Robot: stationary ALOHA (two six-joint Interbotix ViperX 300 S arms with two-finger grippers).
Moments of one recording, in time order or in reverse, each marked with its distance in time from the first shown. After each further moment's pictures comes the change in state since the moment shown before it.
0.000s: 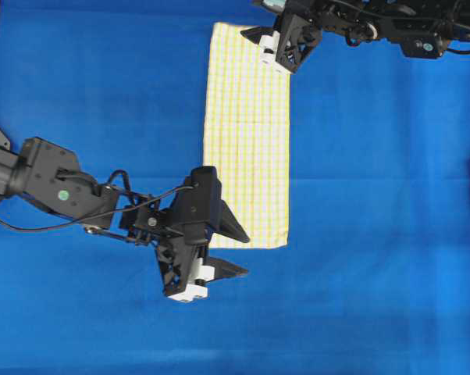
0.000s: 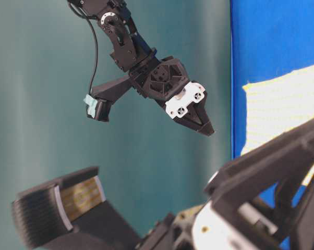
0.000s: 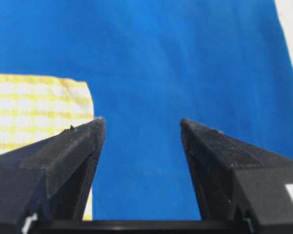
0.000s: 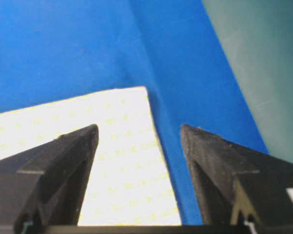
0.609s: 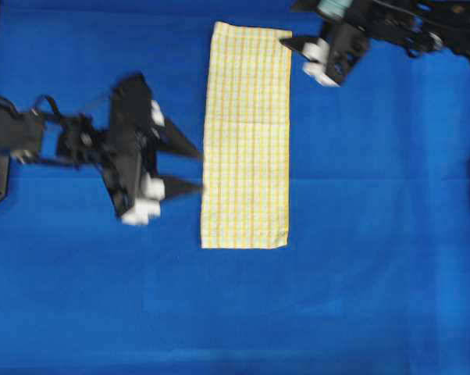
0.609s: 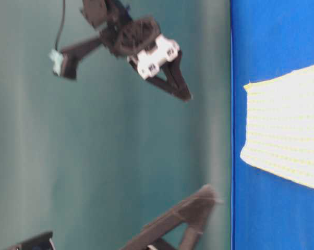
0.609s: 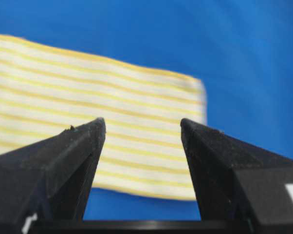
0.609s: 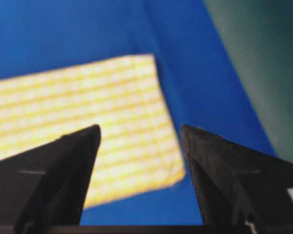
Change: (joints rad) left arm 0.239 -0.351 0.227 0.012 0.089 0.094; right arm 0.023 -0.304 0.232 -0.003 0.055 0.025
